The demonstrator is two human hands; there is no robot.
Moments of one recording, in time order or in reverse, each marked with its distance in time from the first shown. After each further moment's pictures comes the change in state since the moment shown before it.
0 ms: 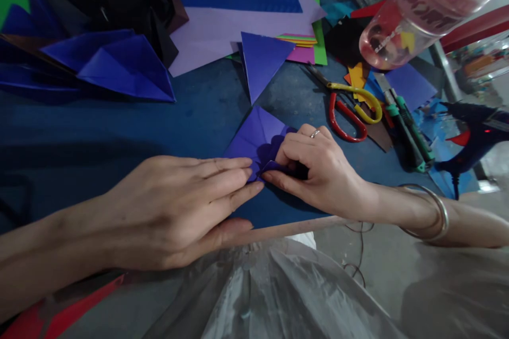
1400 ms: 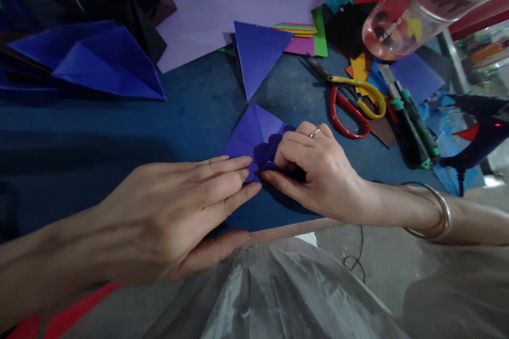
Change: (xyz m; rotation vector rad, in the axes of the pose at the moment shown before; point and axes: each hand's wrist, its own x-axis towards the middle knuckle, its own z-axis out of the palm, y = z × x) left_hand -0.006 0.002 0.000 0.014 -0.011 -0.004; right_hand -0.001 0.000 0.003 -0.056 0.032 -0.047
